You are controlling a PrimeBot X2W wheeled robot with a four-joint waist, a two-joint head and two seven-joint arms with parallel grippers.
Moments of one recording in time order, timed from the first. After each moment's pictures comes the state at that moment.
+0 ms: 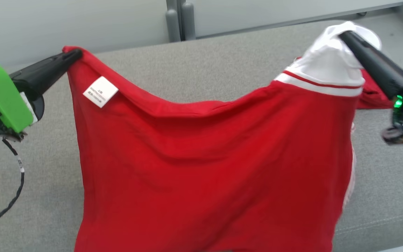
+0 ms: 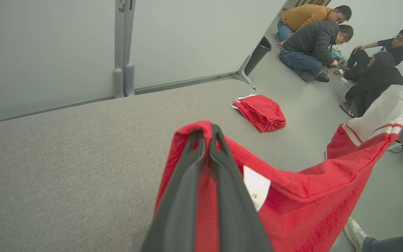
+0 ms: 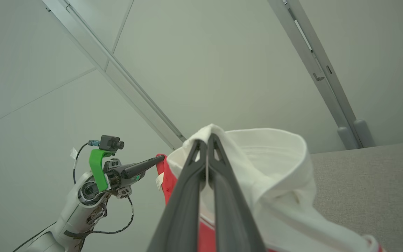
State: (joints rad) left arm -0.77 0.79 -0.60 -0.21 -1.51 0.12 0.48; right arm -0.31 -0.45 0.13 -0.55 1.34 -0.10 0.45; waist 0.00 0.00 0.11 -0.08
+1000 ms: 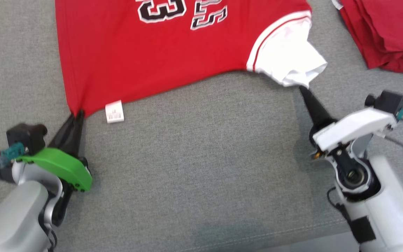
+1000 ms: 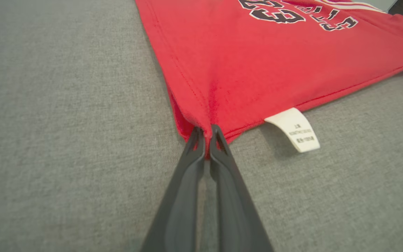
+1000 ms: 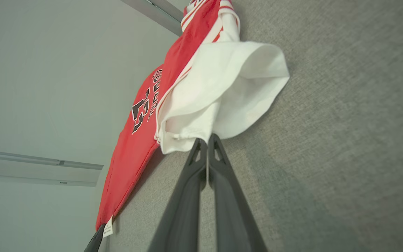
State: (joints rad) left arm -0.52 0.50 -0.75 0.32 -0.90 0.12 -0.26; right arm -0.30 -0.14 0.25 0.08 1.07 -0.10 0.11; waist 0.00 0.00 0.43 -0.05
